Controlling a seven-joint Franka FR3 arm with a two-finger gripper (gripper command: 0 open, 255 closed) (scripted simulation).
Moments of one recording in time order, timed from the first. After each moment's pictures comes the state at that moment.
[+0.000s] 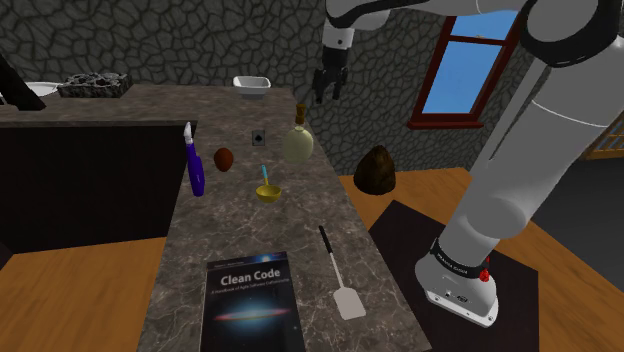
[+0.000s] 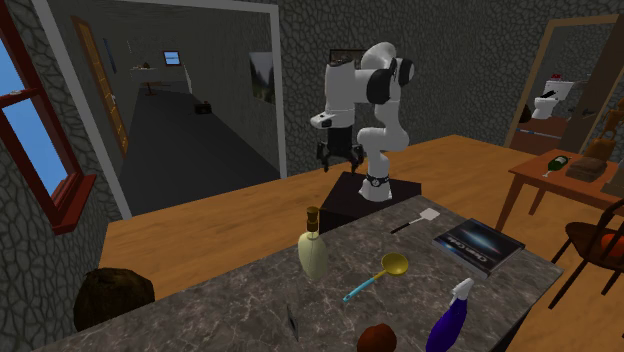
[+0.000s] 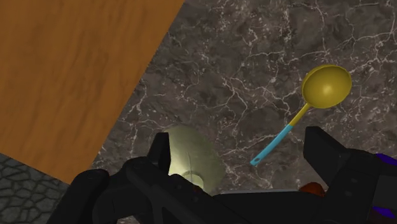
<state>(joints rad) 0.00 -0.07 -0.17 -1.90 0.03 1.83 -0.13</state>
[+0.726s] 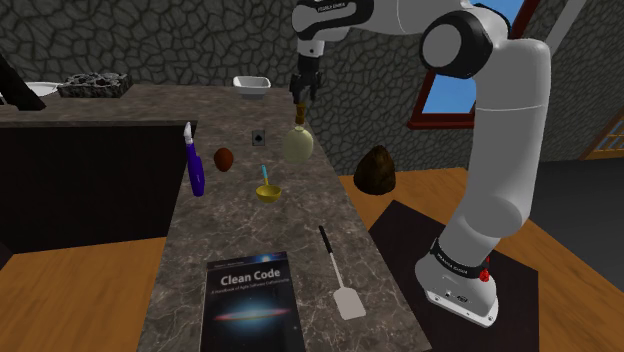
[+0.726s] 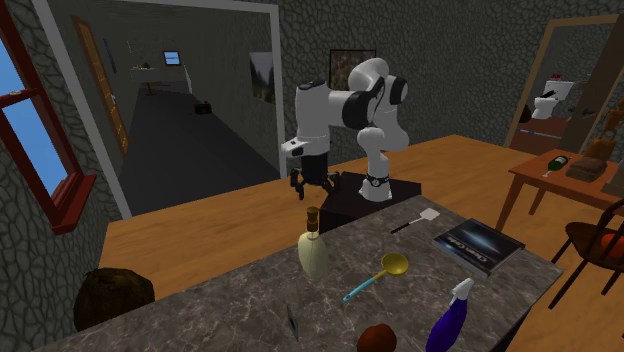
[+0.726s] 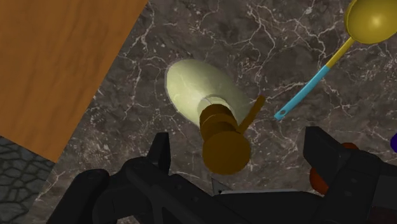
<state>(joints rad) -0.05 0.37 -0.19 -1.45 0.11 1.81 -0.23</state>
